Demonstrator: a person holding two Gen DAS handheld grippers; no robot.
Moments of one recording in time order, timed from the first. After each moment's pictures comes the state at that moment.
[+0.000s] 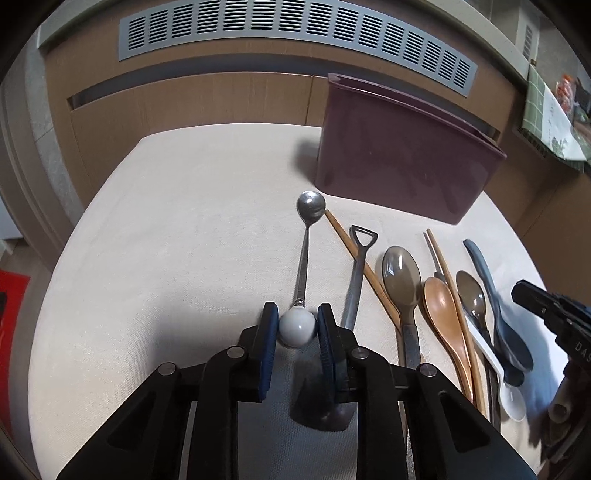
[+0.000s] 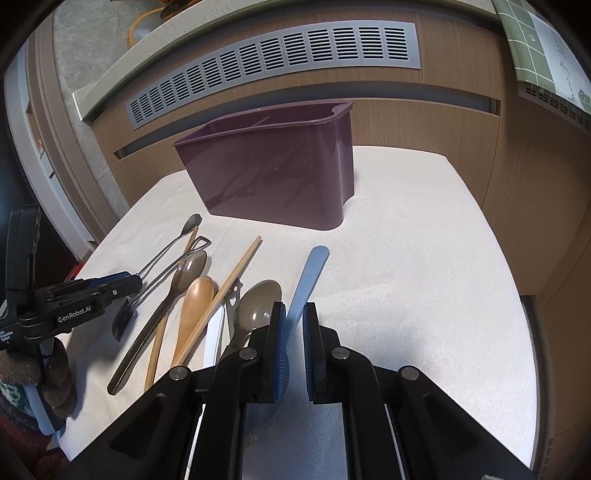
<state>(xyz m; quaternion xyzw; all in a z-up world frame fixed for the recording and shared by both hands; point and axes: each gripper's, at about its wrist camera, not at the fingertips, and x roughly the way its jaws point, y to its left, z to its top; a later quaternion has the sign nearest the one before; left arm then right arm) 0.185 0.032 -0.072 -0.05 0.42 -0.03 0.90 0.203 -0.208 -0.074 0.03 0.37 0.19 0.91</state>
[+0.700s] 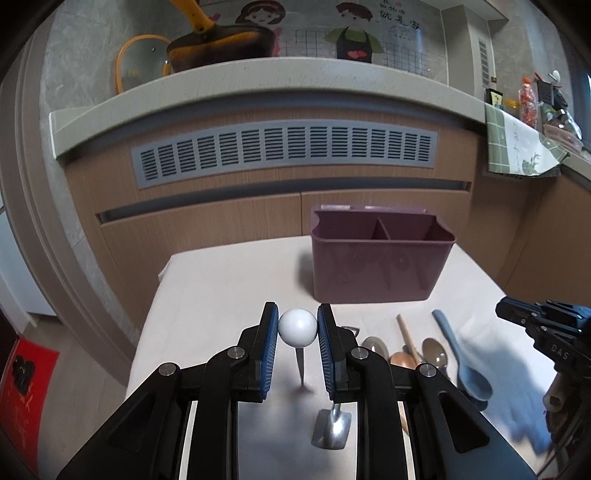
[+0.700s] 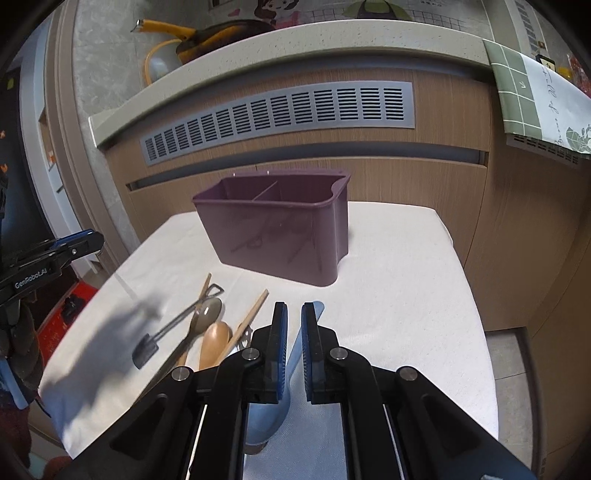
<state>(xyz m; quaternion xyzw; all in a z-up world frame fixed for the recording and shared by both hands) 0.149 0.030 0.036 0.02 0.28 -0.03 0.96 0.187 -0.222 -0.027 0.03 0.29 0.19 0.94</state>
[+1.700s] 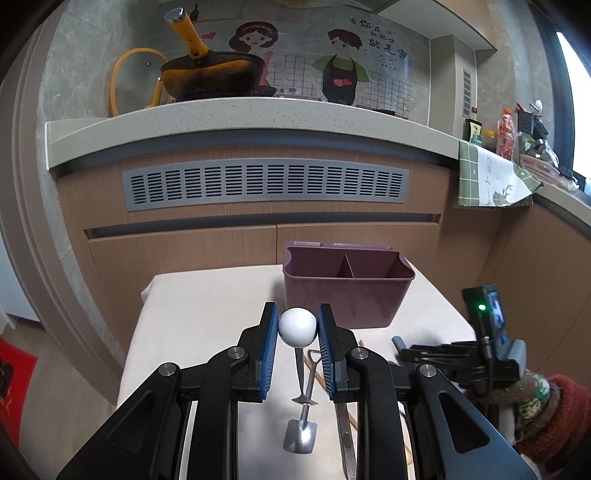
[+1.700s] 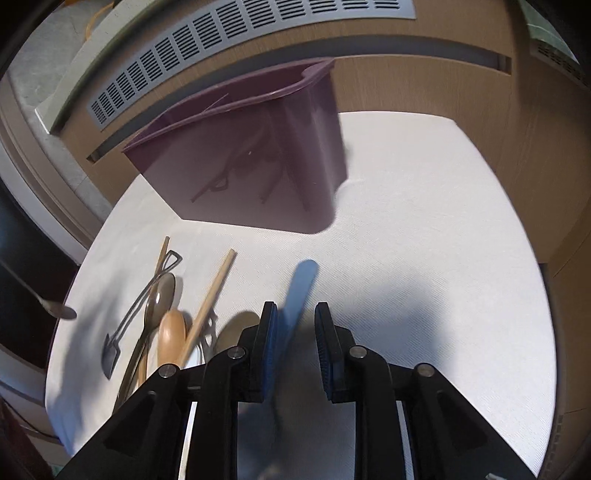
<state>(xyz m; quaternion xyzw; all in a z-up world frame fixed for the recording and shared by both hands) 0.129 0.031 0.072 -0.01 0.25 -0.07 0.97 0.268 -0.200 -0.087 0.06 0.44 0.18 0.88</state>
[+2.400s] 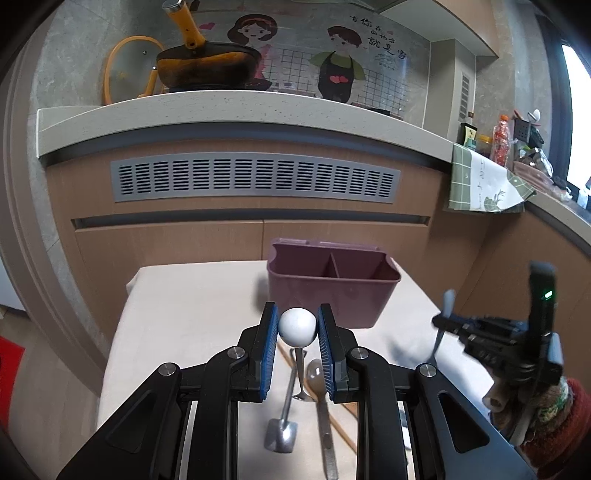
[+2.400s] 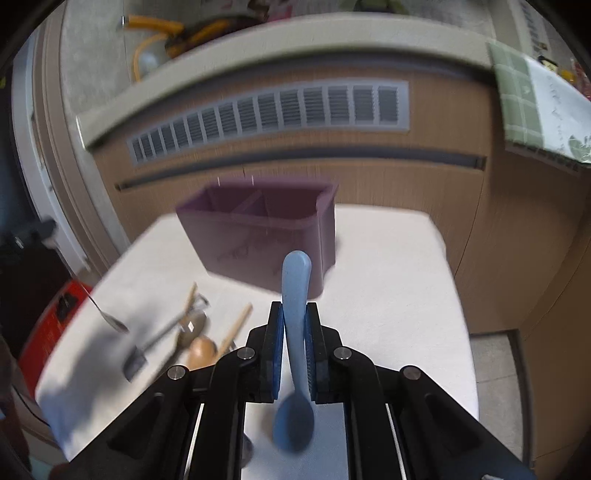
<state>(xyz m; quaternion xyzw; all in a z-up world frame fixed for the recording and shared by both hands) 0.134 0.023 0.078 -0.04 0.25 -0.09 0.96 0.202 -0.234 -0.006 0.03 0.29 0.18 0.94</state>
